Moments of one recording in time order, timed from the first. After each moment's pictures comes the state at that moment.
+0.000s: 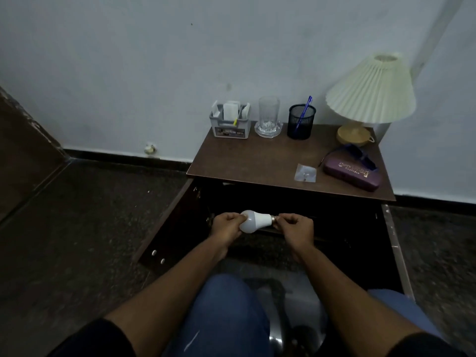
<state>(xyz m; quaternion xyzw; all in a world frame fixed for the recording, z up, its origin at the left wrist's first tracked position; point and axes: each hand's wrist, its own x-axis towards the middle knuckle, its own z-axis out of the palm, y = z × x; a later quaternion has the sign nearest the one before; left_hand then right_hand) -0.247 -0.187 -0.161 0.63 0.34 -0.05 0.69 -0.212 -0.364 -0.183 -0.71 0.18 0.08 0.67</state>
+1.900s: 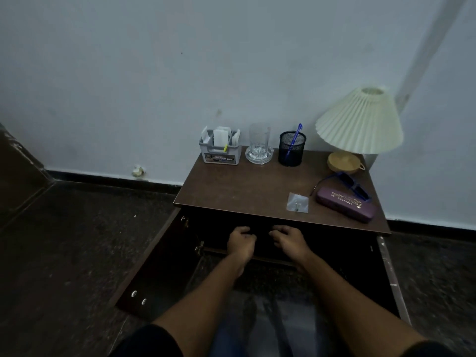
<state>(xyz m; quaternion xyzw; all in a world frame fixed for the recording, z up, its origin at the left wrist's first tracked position) -0.178 -0.242 -0.162 0.70 0.34 -0.06 0.63 -0.144 -0.376 -0.172 -0.74 0.10 0.20 0.64</state>
